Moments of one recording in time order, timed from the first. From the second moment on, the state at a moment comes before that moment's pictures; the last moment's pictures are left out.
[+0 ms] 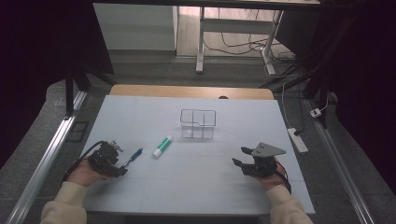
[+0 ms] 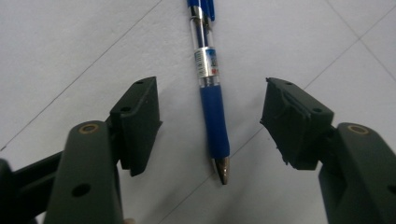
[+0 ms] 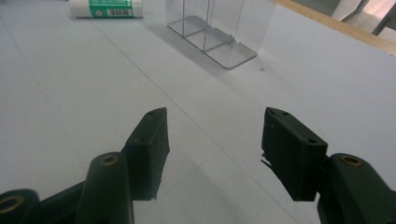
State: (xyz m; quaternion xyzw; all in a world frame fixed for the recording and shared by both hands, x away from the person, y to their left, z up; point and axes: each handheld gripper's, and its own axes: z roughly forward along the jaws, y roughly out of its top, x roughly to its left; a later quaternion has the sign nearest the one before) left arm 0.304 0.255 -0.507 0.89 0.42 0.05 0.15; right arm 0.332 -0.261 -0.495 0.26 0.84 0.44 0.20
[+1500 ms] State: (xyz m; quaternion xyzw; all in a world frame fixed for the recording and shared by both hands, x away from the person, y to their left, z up) left arm 0.299 0.255 -0.492 0.89 0.41 0.07 0.16; right arm 0.332 -0.261 -0.495 0.26 0.84 0.43 0.21
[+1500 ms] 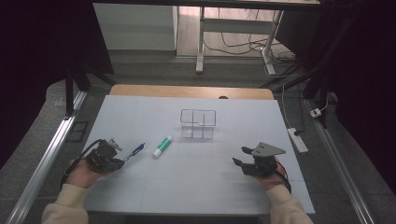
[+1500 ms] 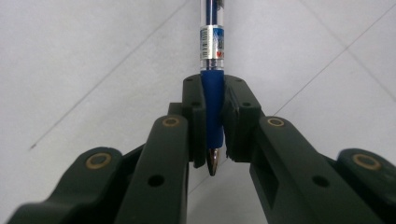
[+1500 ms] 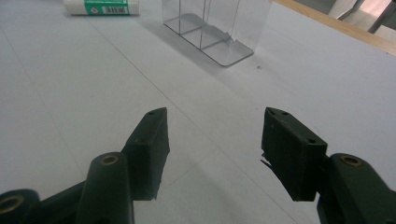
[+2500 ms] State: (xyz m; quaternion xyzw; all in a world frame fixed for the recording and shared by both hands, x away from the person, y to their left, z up) left arm 0.298 0.224 -0.452 0.89 0.36 0.09 0.26; right arm 0.330 -0.254 -0.493 0.25 0.84 0.44 0.21
